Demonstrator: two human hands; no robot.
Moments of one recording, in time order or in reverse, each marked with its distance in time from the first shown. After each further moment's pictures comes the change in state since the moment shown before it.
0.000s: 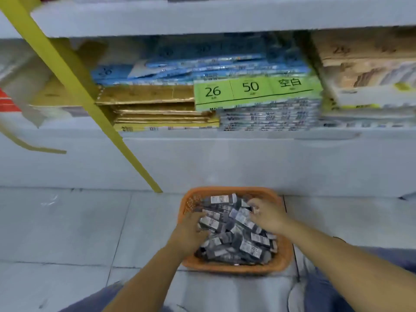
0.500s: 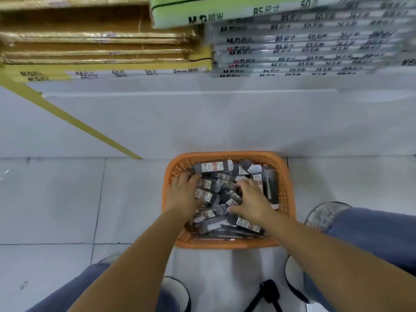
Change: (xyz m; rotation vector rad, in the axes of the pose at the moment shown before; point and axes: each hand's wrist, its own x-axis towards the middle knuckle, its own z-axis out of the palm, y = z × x) left_hand 0.092 -0.040 0.050 0.402 0.102 0.036; right_hand 0.039 0.024 0.093 0.054 -0.015 0.091
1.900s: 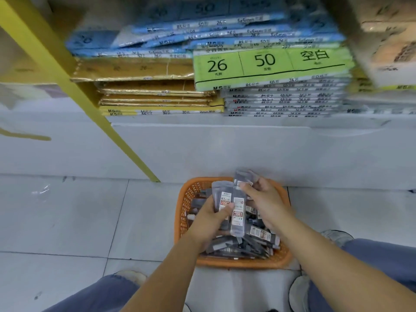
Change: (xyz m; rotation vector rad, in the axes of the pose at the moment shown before) left_hand -0.063 0.066 -0.058 -1.468 -0.248 -0.105; right_hand -0.029 -0.056 -0.070 1.158 0.166 -0.031
